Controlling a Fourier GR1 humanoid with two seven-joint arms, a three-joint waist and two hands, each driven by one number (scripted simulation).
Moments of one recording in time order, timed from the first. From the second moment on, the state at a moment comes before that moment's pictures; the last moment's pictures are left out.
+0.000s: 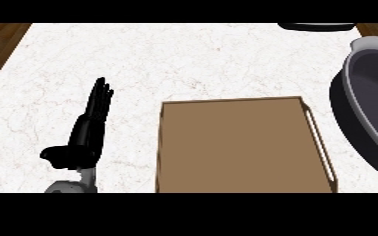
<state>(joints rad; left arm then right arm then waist) -0.04 0.13 -0.16 -1.56 0.10 0.25 -0.13 -0.88 -0.39 -0.87 -0.81 2.00 -0.10 1.18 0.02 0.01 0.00</state>
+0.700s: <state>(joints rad) 0.00 0.14 -0.15 -1.57 0.10 0.23 -0.14 -0.74 -0.28 -1.13 -0.85 1.79 -0.25 1.12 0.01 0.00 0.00</state>
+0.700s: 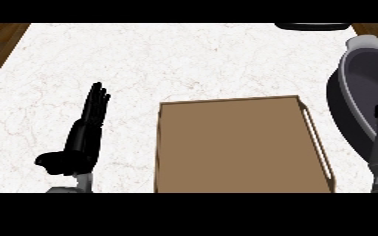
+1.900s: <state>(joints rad) -0.01 0.13 -0.13 -1.57 0.09 0.23 -0.14 -0.43 -0.02 -1.01 -1.51 1.57 -0.95 0.99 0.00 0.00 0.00</state>
